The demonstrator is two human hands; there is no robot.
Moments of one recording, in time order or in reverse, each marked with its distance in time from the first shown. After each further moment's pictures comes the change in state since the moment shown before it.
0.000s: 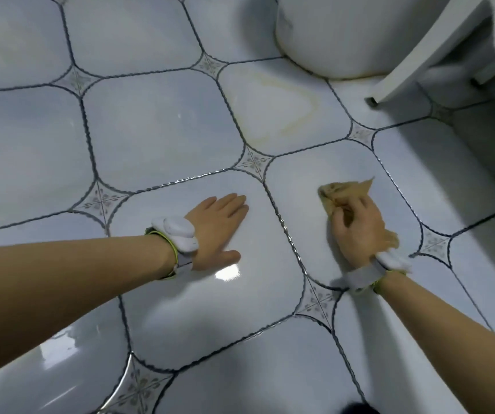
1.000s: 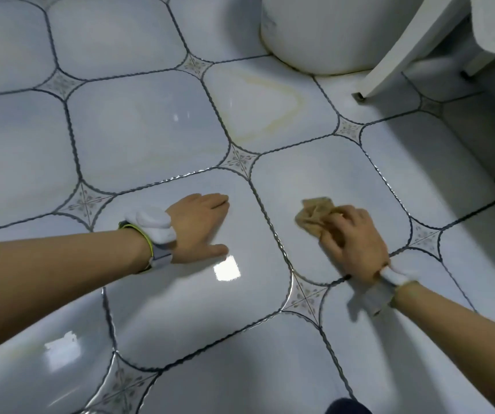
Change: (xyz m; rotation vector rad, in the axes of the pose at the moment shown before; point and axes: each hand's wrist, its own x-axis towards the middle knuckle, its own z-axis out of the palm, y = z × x) left_hand -0.005 0.010 -0.031 0.024 -0.012 -0.039; right_hand -0.023 0.033 -0.022 -0.033 -0.192 -0.353
